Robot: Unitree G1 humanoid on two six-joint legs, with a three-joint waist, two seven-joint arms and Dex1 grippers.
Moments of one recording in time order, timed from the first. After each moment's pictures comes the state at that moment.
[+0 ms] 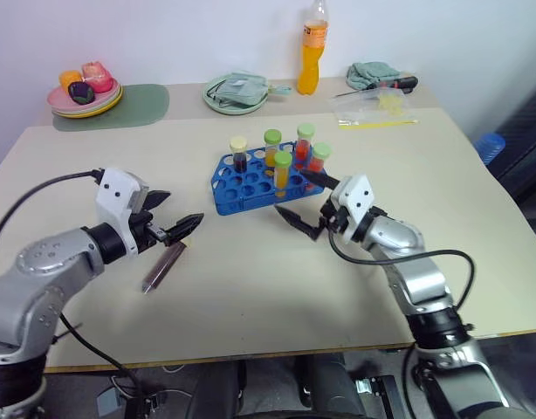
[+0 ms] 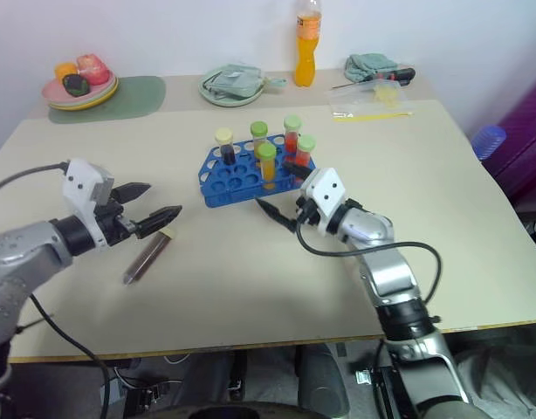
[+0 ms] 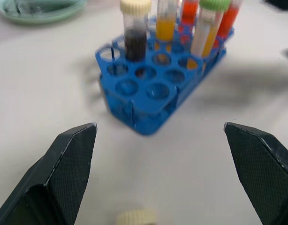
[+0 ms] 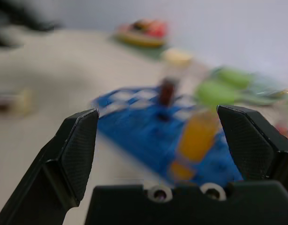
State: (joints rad) left arm -0.19 0.86 0.27 -0.55 -0.71 0.96 -0.50; right arm -0.38 -0.43 0.16 -0.16 0.21 0.17 0.76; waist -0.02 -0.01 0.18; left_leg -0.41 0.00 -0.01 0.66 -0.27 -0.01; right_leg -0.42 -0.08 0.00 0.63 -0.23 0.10
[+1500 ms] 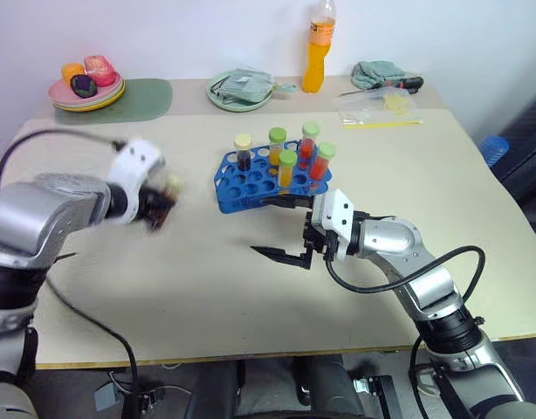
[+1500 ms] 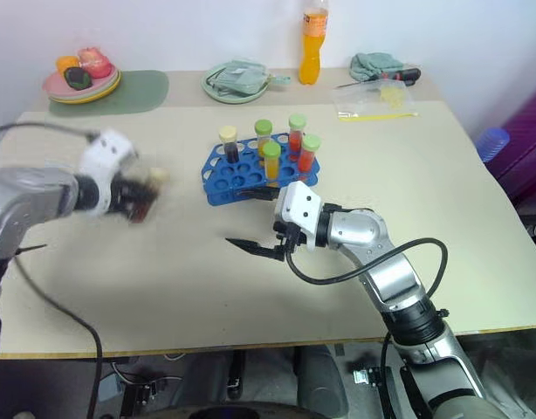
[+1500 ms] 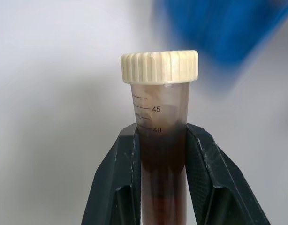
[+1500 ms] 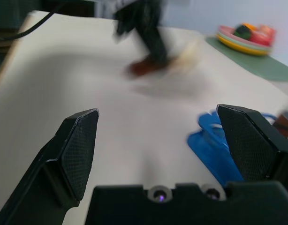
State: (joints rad) left arm -0.60 0.92 0.04 -0.35 -0.55 0.99 -0.51; right arm -0.40 -0.45 0.24 -0.29 0.24 0.28 0.84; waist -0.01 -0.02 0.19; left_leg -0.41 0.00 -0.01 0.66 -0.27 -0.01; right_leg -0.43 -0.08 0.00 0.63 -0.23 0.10
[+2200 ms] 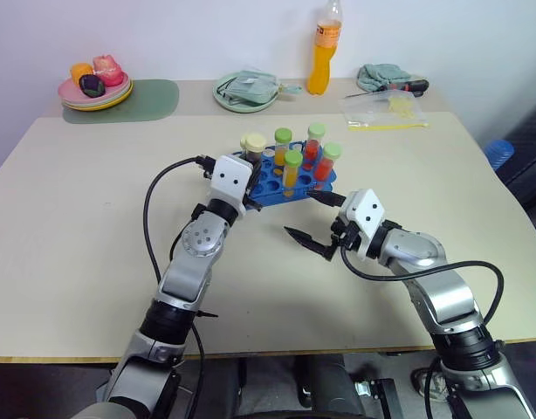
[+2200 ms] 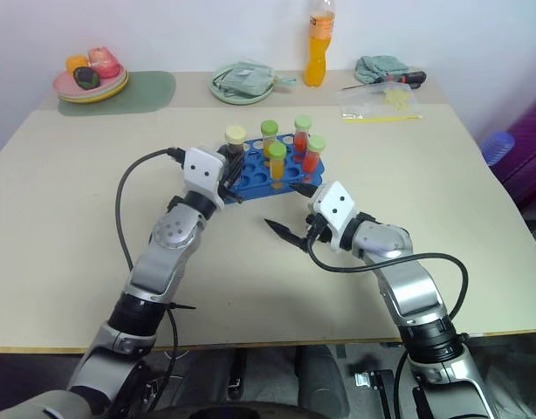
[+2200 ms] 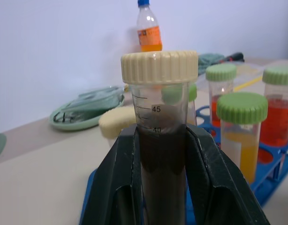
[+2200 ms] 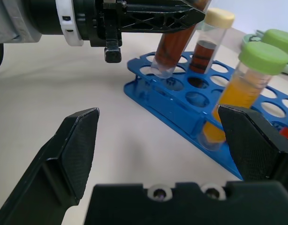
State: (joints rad) left arm -0.47 0.15 -0.20 0.00 -0.01 0.09 -0.09; right arm -0.30 -0.49 0.13 -0.28 0.21 0.32 0.71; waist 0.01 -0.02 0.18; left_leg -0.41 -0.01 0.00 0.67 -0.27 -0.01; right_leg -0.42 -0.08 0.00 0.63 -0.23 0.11
